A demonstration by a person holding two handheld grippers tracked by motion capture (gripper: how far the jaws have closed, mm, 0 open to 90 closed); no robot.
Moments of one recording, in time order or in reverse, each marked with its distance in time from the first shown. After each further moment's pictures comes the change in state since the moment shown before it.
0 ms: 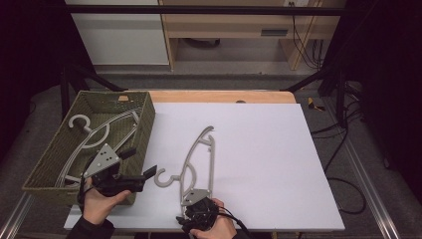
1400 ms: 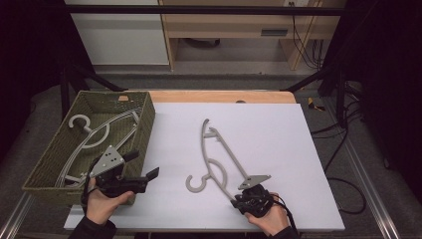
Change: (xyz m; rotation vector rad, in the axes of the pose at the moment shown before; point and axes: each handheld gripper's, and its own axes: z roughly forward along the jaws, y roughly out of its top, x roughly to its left) left arm -0.001 -0.007 0.007 0.041 -0.004 -0.004; right arm -0.091 -0.053 -0.088 0.118 -0.091 0.173
